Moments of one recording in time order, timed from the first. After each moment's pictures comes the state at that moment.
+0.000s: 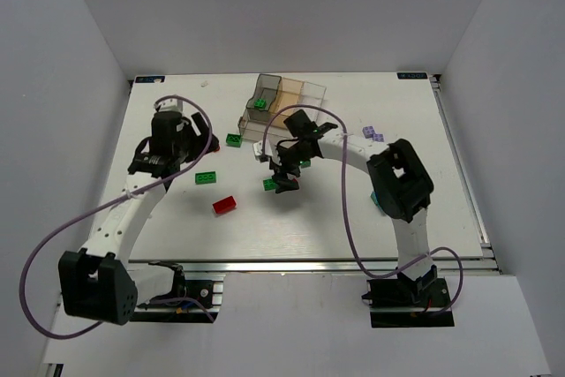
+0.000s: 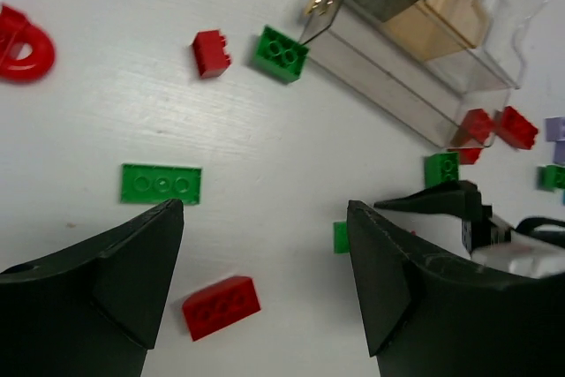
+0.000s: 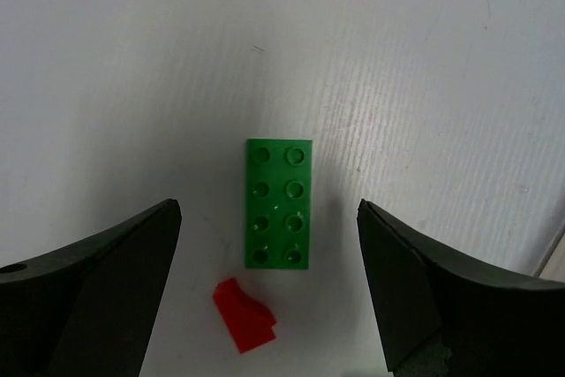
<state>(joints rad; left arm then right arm) -0.17 1.19 0.96 -0.34 -0.02 -0.50 0.68 2.04 1.49 -0.54 -0.76 -1.02</state>
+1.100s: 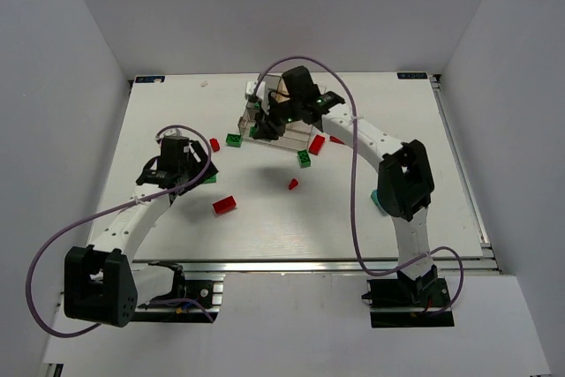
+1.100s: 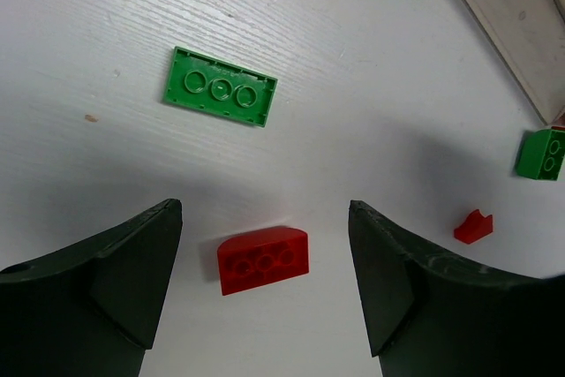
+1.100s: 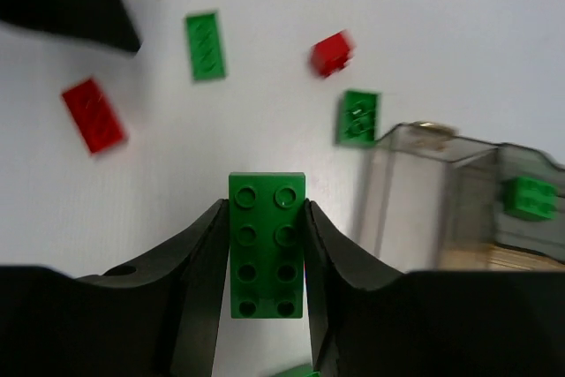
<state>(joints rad) -0.17 1.16 0.75 -0.41 -0.09 -0.64 0.67 2.09 1.85 -0.50 -0.74 -0.62</state>
